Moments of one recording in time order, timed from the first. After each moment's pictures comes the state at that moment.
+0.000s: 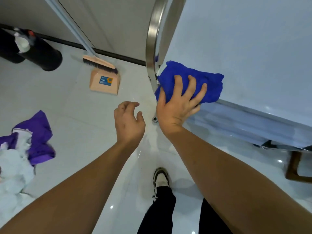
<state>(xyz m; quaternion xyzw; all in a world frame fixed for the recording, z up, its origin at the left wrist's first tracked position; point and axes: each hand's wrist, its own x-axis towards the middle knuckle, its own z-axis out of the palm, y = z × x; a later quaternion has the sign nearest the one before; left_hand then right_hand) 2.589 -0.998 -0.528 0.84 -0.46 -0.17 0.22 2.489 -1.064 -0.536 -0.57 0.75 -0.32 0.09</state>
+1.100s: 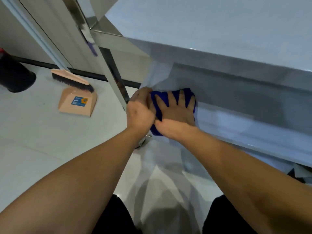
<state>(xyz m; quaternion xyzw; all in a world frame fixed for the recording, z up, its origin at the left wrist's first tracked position) 2.494 -1.103 -0.729 0.71 -0.57 -0.14 0.40 2.372 -1.116 -0.731 -0.81 0.57 0.07 0.09</state>
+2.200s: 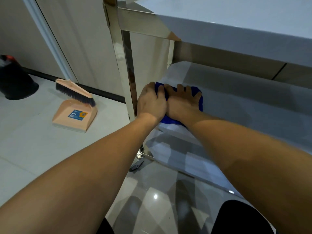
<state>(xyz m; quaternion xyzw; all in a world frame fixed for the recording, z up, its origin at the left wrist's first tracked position) 2.507 -1.166 -0.749 0.71 -0.50 -0.21 0.45 2.410 -1.208 -0.745 -0.78 0.62 0.02 0.06</state>
